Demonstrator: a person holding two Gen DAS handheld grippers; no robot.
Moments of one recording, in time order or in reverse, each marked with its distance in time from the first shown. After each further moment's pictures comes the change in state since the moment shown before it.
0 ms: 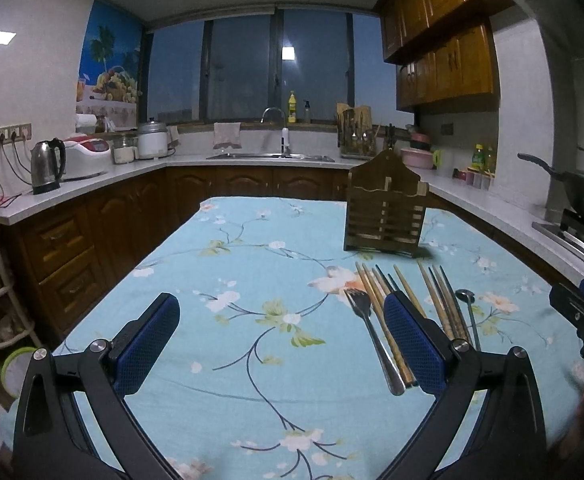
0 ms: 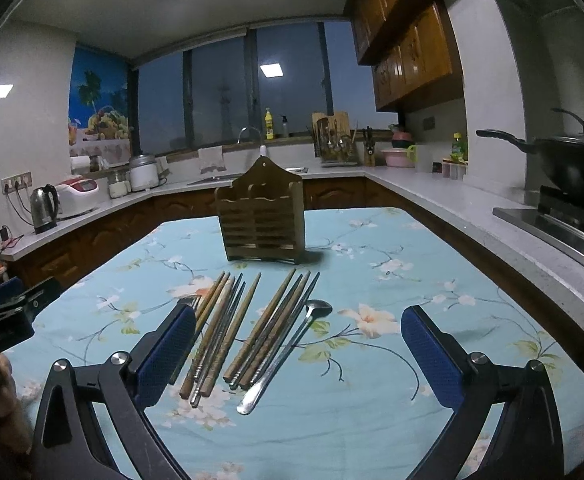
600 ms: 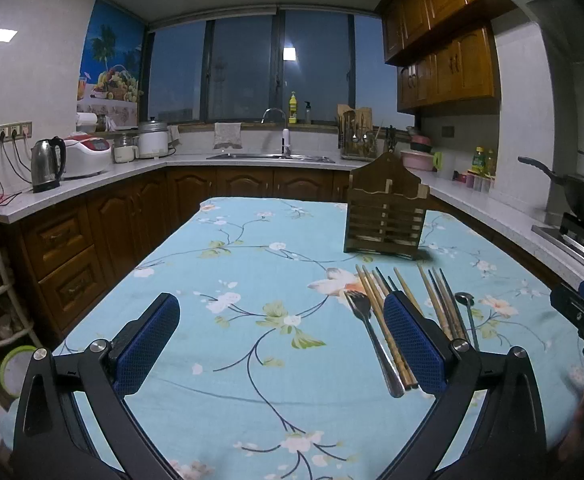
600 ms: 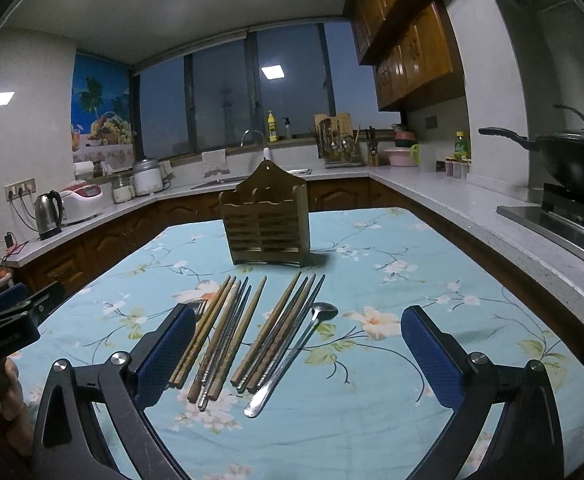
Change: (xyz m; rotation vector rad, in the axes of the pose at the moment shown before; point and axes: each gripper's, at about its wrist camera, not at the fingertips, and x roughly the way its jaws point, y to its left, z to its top) left arm -0.001 -0.001 0.001 -0.005 -0.003 0.001; right arm 0.001 -0.002 0.002 0.017 0.003 0.017
